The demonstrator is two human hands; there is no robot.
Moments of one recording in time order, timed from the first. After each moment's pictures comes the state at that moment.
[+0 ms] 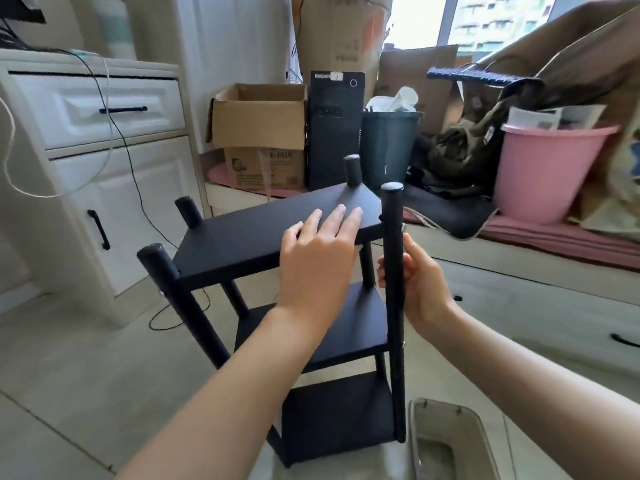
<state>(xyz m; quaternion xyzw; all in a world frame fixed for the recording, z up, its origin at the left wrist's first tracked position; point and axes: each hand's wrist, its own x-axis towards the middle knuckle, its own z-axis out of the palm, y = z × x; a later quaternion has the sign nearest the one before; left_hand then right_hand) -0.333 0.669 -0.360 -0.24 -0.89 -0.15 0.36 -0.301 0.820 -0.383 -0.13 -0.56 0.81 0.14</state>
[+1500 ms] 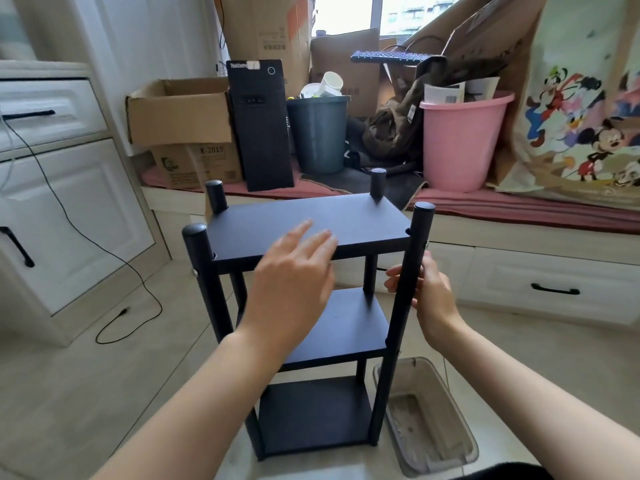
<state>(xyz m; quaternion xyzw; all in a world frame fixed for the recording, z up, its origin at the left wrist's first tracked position) -0.259 0.736 -0.387 -0.41 -0.80 -0.18 0.40 -0.201 0.941 -0.440 -0.23 -0.65 0.67 0.27</state>
